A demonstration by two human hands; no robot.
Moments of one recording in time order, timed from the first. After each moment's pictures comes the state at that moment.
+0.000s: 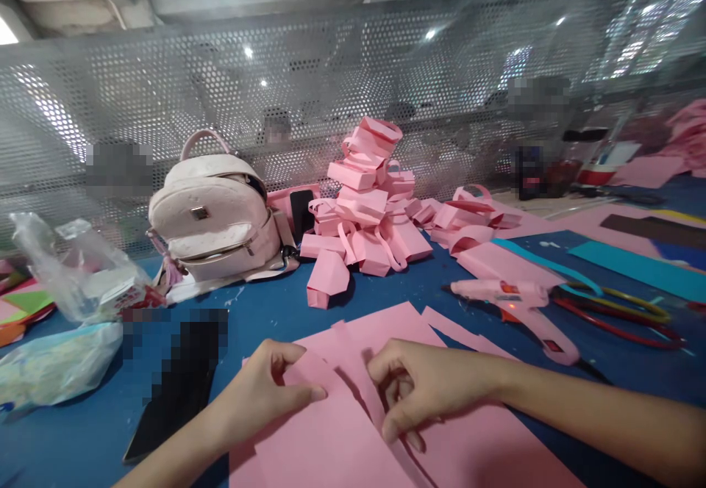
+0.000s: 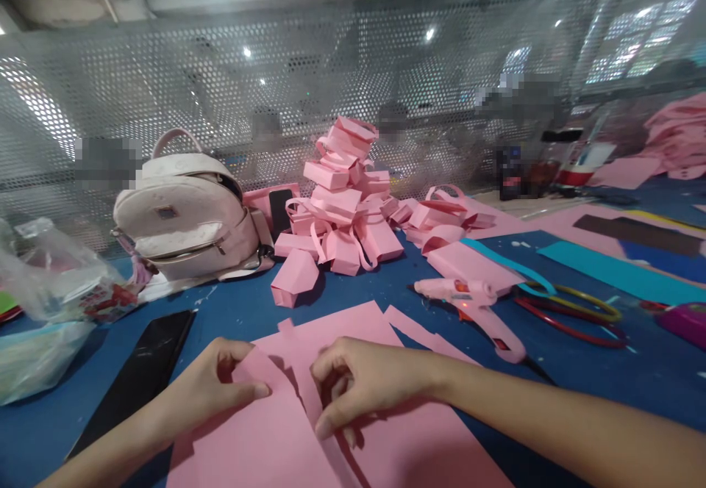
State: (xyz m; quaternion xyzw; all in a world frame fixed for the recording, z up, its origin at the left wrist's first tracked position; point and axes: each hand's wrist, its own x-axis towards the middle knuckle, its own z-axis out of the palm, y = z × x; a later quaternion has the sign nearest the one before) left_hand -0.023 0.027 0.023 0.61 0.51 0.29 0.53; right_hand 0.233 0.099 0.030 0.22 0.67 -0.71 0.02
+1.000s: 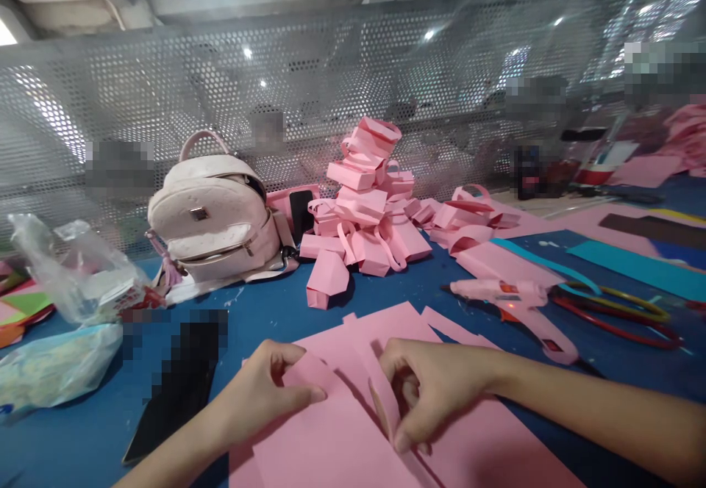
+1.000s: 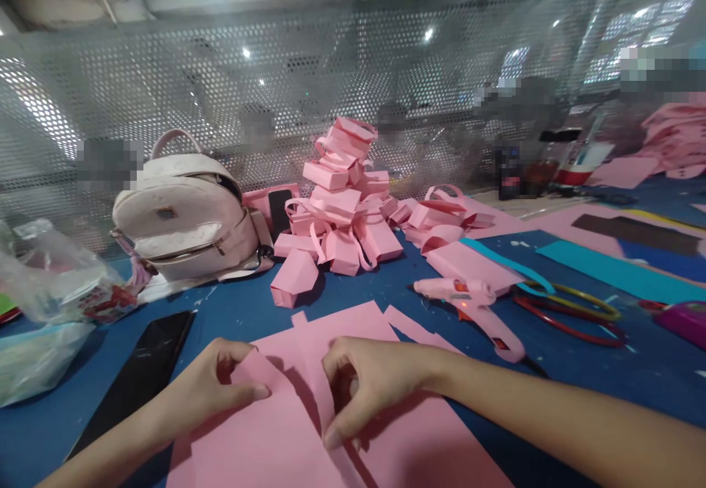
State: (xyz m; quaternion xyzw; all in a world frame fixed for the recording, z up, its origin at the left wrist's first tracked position) left_hand -0.023 0.027 0.026 0.62 0.51 0.29 0.52; right_hand 0.239 0.103 0.028 0.24 0.66 -0.70 0.06
